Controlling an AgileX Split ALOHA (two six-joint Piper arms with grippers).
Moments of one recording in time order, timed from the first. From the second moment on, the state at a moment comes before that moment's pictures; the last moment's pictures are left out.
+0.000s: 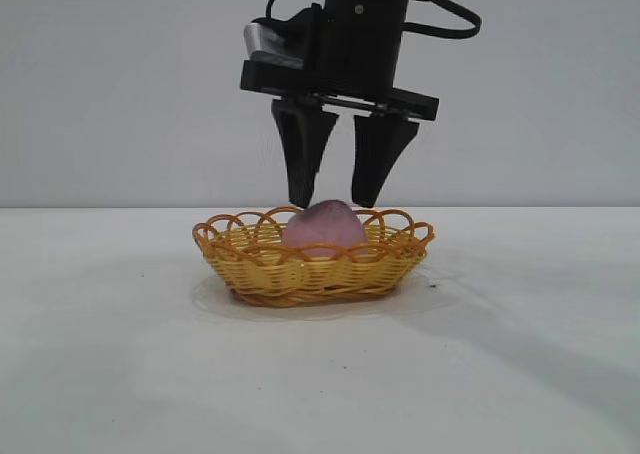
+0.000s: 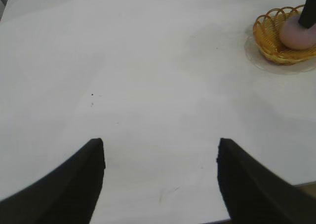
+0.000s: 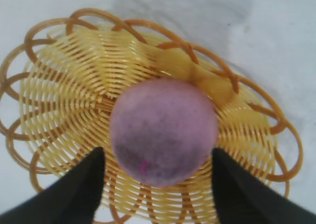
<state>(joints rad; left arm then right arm) -0.04 -0.02 -0.49 -0.06 1.12 0.11 0.61 2.19 -1.78 0.13 1.14 -0.12</state>
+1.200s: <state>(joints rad) -0.04 -0.02 -0.49 -0.06 1.12 0.11 0.10 2.12 -1.79 0.03 1.22 -0.12</state>
